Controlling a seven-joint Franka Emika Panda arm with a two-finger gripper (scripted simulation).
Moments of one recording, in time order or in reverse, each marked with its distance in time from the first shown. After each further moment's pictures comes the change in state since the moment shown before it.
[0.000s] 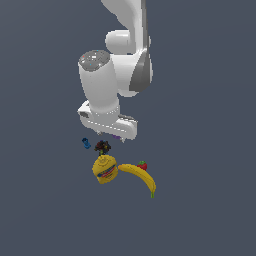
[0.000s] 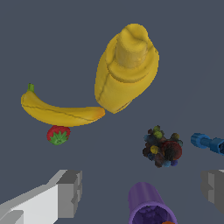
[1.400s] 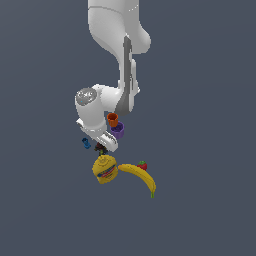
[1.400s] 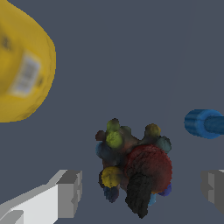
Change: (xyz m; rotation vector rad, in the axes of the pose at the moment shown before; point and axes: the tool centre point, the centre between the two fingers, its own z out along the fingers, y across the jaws) arm -0.025 0.084 0.125 -0.040 -0.014 0.287
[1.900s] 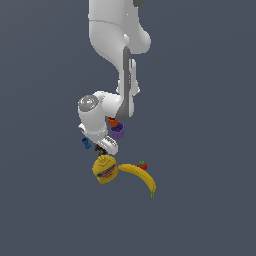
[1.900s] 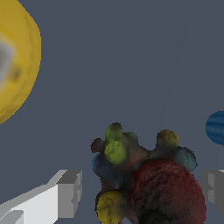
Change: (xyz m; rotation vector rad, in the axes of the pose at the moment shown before) arm 0.002 -0.001 0.029 0.003 0.007 0.002
